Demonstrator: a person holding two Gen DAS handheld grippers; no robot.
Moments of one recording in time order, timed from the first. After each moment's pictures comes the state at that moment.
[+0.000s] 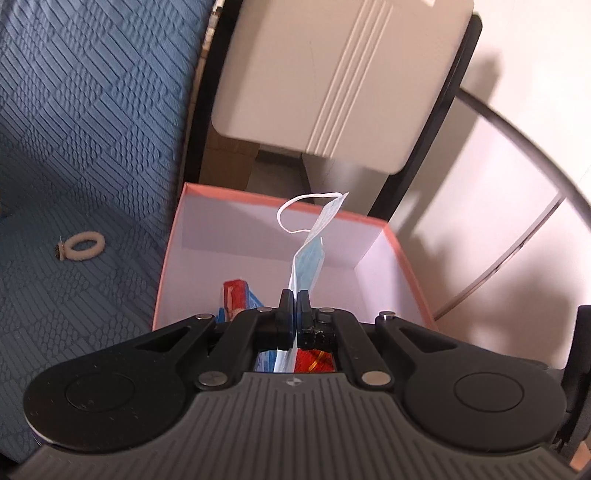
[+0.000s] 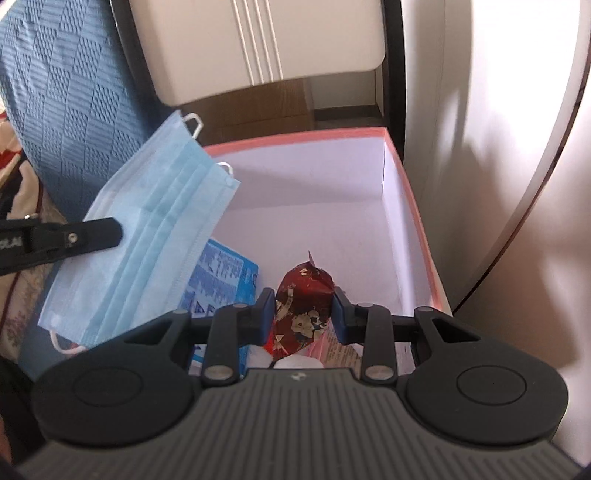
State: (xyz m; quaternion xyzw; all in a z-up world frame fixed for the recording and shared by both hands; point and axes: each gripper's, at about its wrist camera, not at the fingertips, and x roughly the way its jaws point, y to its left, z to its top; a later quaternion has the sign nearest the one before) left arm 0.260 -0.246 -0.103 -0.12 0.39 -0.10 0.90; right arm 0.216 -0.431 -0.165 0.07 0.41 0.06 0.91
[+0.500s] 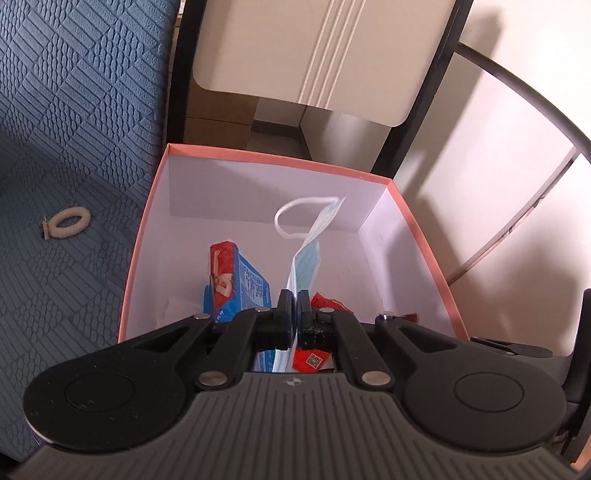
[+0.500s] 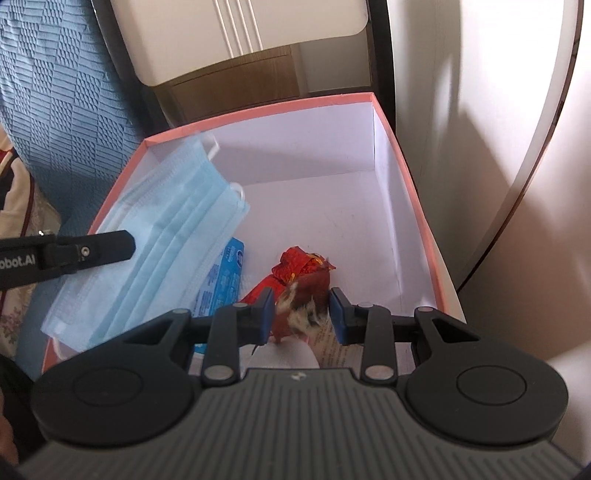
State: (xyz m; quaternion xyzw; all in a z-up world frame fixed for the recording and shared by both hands) left arm 0.266 -0.268 -0.136 -0.10 0.43 -0.11 0.89; right arm 0.212 -0.438 -0.185 0.09 0.42 0.06 0.90
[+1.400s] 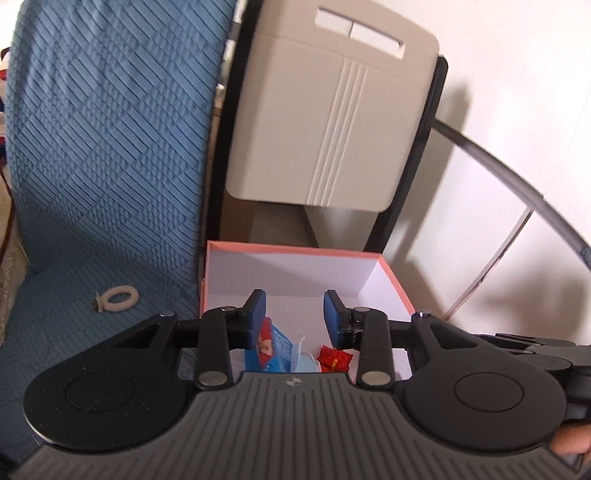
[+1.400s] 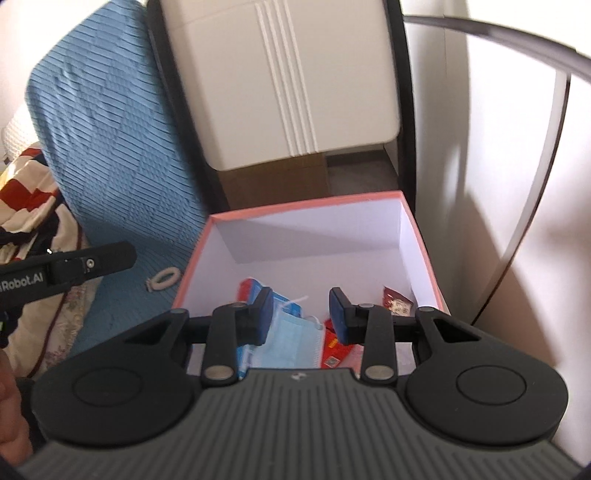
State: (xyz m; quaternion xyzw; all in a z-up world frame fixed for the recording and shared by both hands) left arm 0.217 -0.210 -0.040 -0.08 0.33 -0.11 0.93; right arm 0.166 -0.406 -0.086 0.09 0.33 0.06 0.94
